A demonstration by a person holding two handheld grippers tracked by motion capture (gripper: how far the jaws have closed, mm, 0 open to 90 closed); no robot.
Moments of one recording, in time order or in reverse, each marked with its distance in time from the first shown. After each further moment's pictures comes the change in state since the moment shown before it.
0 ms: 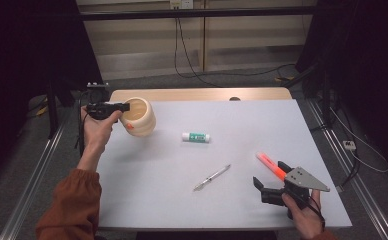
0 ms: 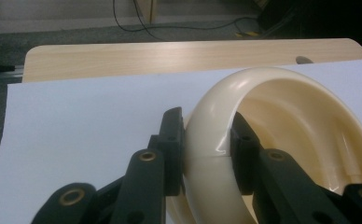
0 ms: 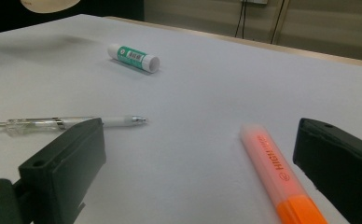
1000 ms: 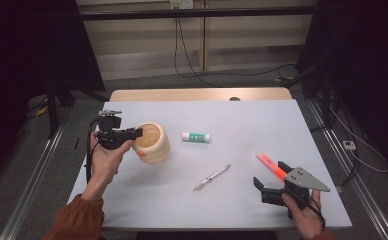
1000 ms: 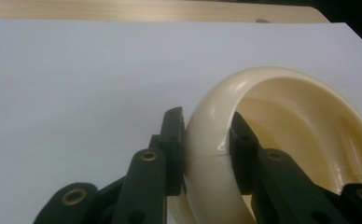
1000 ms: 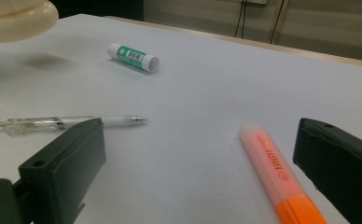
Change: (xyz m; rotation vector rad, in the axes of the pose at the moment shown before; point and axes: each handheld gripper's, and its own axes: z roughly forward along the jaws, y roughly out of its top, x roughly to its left) left arm -0.059 -0.062 -0.026 0.052 -0.062 -0.006; right arm 0.000 0.000 0.000 0.001 -0.002 0.001
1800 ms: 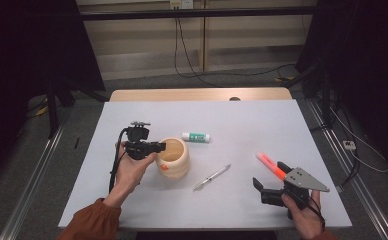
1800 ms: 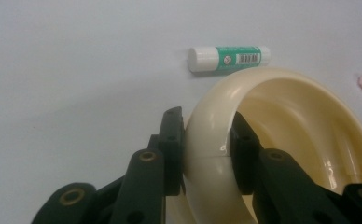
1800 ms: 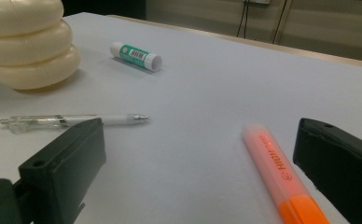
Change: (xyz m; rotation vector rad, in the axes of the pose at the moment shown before) left arm -0.048 -0.026 0.041 0.139 -0.044 -0.004; right arm 0.001 0.000 0.000 0.002 0.007 -0.010
